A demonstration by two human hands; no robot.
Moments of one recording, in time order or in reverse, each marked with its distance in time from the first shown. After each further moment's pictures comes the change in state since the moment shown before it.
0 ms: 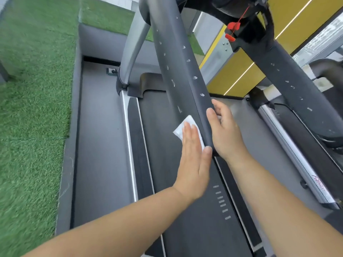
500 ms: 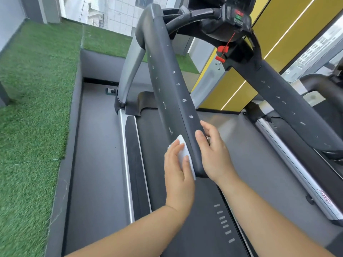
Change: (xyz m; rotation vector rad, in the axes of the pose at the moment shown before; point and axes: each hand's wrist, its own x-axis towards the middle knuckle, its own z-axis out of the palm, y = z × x) left_hand 0.018 0.004 0.004 -0.199 0.366 -0.080; right_hand 0.003 0.009 0.002 0.104 0.002 -0.008
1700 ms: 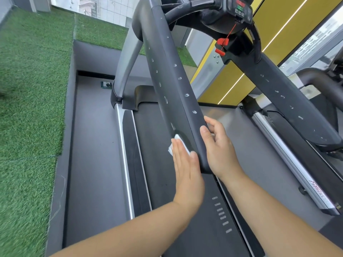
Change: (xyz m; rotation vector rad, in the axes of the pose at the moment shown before) left_hand -0.005 0.011 0.002 -0.041 -0.237 -0.227; right_hand -0.005 -0.011 0.000 -0.029 0.026 0.028
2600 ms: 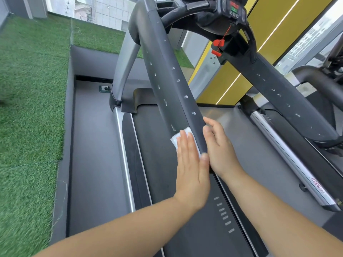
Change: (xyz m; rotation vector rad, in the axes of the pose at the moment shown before) left_hand 0.007 -0.006 -0.006 0.393 -0.082 0.292; right_hand -0.001 -0.003 -0.001 -0.014 0.009 0.031
